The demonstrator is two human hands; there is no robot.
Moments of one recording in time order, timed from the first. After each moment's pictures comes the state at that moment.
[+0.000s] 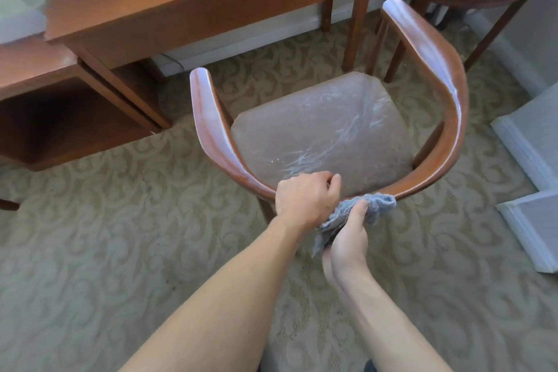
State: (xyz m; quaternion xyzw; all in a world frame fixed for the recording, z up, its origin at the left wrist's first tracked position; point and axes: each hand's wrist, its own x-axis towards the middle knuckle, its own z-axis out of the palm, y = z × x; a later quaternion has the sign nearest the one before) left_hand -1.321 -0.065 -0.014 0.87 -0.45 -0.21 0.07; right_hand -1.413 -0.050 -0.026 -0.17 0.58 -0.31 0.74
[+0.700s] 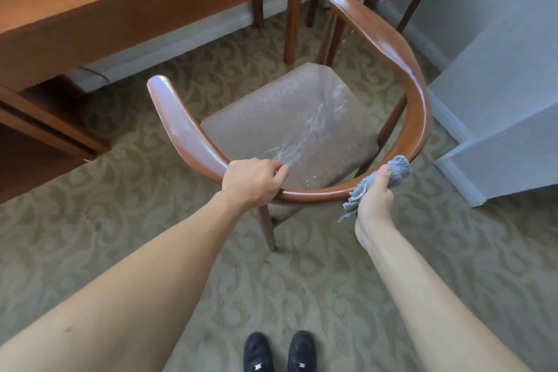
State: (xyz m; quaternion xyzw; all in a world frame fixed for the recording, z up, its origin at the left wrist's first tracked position) left_hand -1.190 -0.043 -0.050 0.77 -0.61 -0.18 0.00; right_hand -1.400 -0.077 -0.019 -0.23 0.74 -0.35 0.53
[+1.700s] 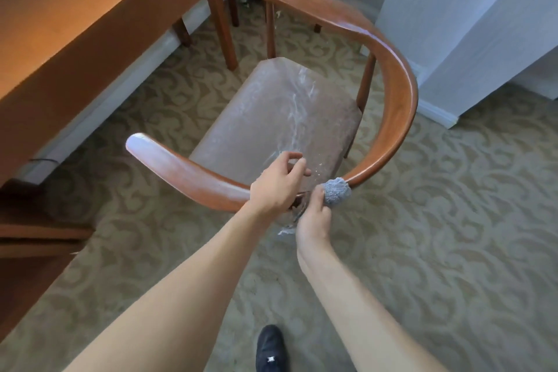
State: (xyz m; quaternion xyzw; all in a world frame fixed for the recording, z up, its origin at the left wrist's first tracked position) left_hand -1.160 -0.050 -0.027 0.67 -0.57 -0.45 0.14; right_hand -1.223 0.009 -0.046 -0.04 0.73 -0.44 0.52
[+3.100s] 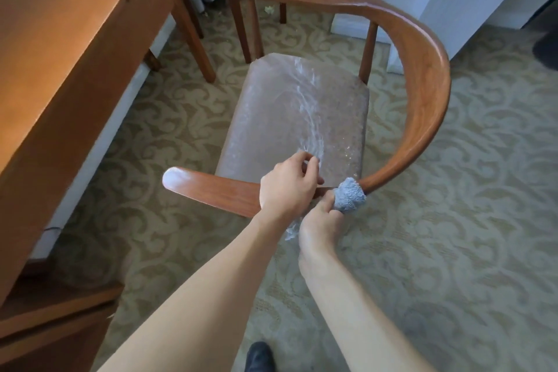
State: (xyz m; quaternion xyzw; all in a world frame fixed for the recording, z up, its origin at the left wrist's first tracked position) left_hand -1.068 -0.074 -0.036 0.60 -0.70 -0.37 0.09; right_hand -1.098 -0.006 -0.020 0.09 0.77 -0.46 0.43
